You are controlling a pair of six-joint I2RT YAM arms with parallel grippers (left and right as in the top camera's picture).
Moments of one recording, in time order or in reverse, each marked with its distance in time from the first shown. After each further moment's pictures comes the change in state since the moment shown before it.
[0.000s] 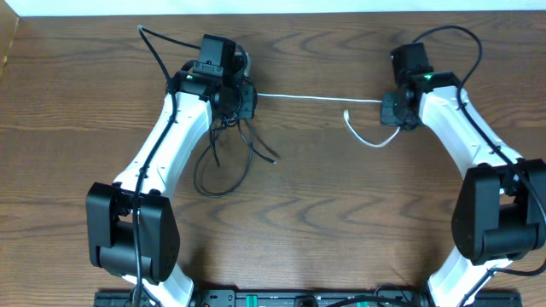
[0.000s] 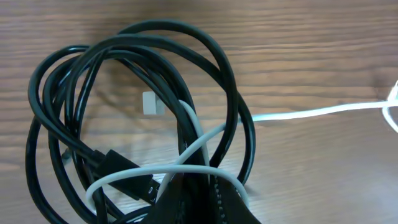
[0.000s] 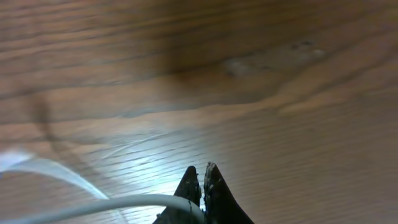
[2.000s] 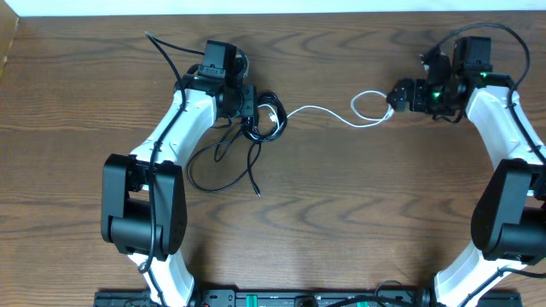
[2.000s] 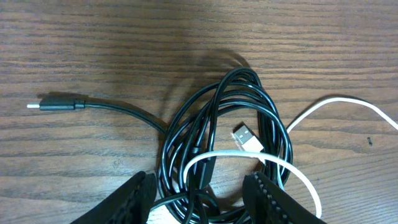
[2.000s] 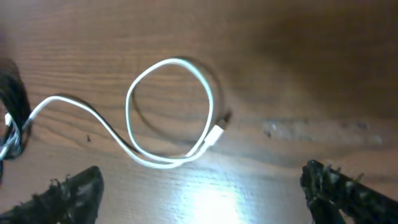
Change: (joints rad) left arm 0.022 0.131 -0.032 0.177 0.046 -0.049; right arm -0.233 0.000 0.000 0.166 -0.560 -0.275
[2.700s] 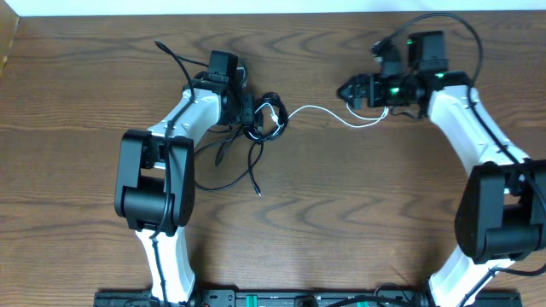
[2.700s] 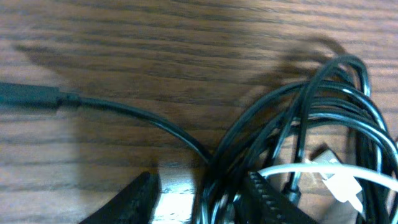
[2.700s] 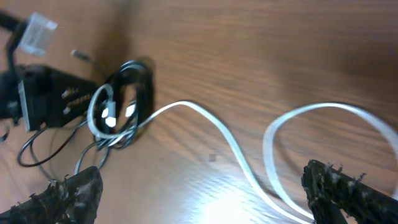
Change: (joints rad) left arm 0.023 0.161 0.000 0.064 -0.021 -0.002; right arm 0.213 0.000 0.000 0.117 -0.198 0.071
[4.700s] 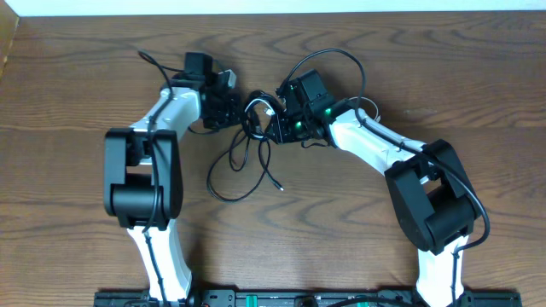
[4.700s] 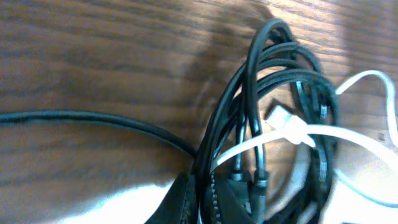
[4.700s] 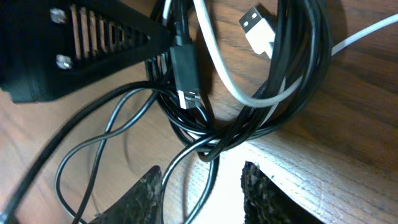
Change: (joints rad) left arm 0.121 0.017 0.001 -0.046 0.323 0.002; right arm 0.436 0.185 0.000 0.186 0.133 0.351
